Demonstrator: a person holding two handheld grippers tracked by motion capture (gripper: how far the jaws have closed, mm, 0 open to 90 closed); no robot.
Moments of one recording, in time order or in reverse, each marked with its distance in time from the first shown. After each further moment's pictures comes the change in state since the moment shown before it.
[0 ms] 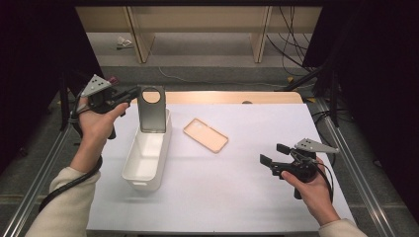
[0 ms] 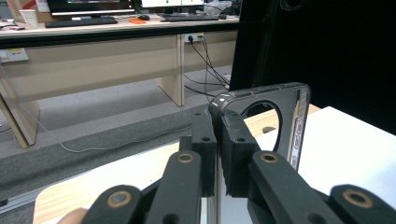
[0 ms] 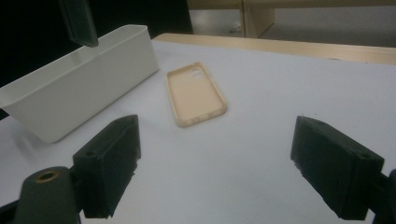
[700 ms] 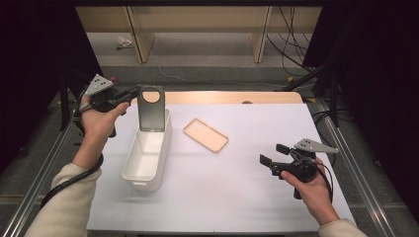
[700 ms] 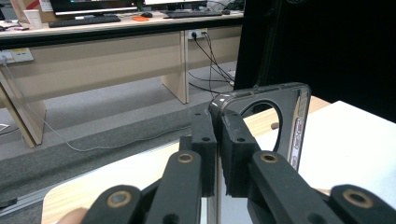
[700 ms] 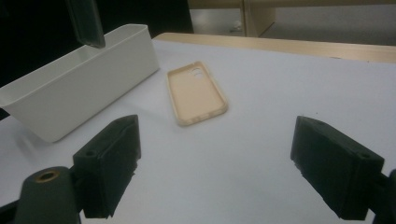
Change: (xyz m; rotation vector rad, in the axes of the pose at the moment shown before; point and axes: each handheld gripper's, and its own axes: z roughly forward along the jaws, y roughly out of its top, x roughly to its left) left arm 0.007 -0.004 0.011 0.013 0.013 0.024; right arm 0.000 -0.001 0.001 -0.001 0.004 0.002
